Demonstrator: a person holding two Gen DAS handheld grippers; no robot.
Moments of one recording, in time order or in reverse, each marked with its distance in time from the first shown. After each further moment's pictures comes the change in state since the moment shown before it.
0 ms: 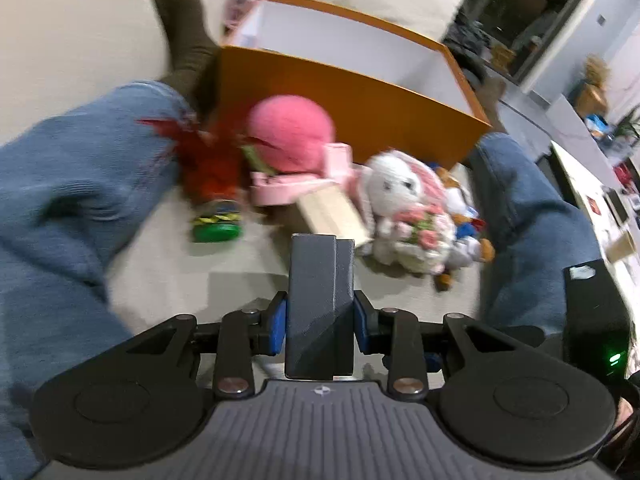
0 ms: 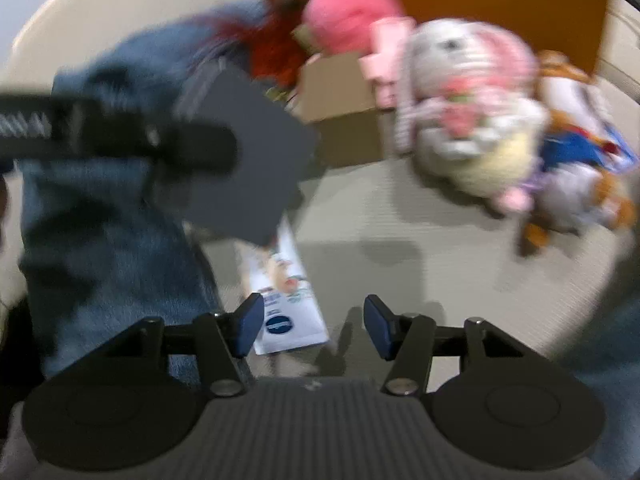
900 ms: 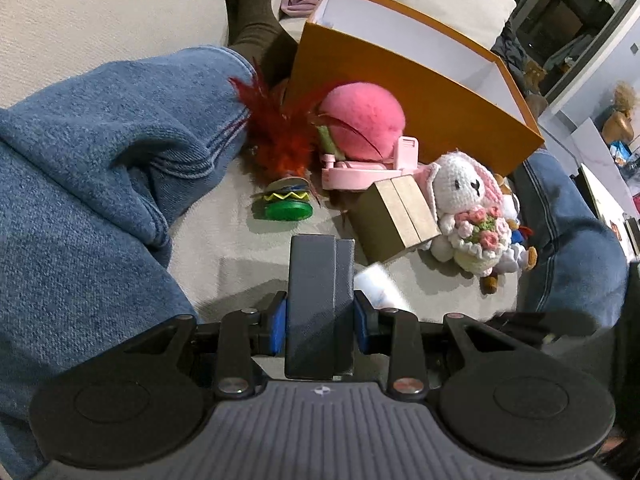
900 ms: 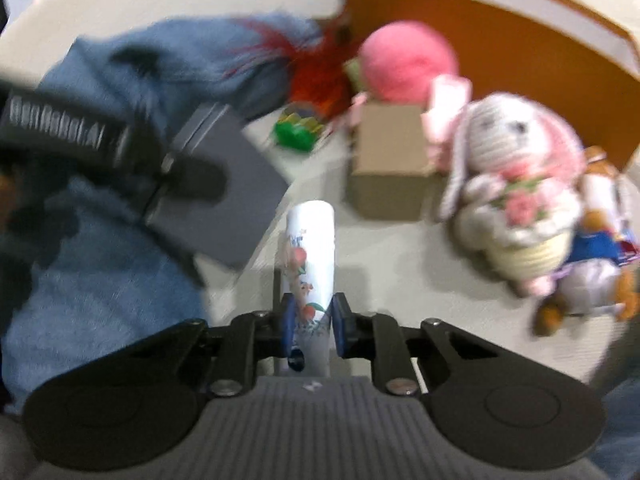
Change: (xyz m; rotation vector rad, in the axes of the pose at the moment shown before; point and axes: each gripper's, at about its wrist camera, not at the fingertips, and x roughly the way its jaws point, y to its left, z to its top) left arm 0.010 0.043 -0.012 -0.092 0.018 0.026; right arm -0.012 0.025 0.011 -0.081 -0.156 -0.122
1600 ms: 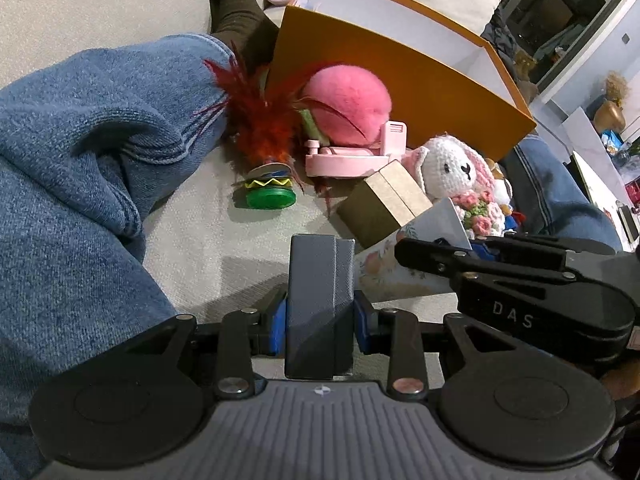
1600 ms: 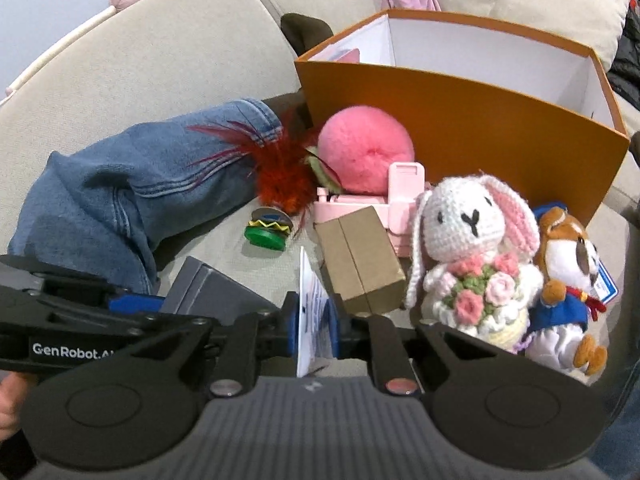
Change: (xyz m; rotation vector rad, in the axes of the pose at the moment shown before) left arm 0.010 -0.005 -0.003 0.021 0.022 -0.028; right arm -0.011 -0.006 0.044 0.077 -0.119 -0.008
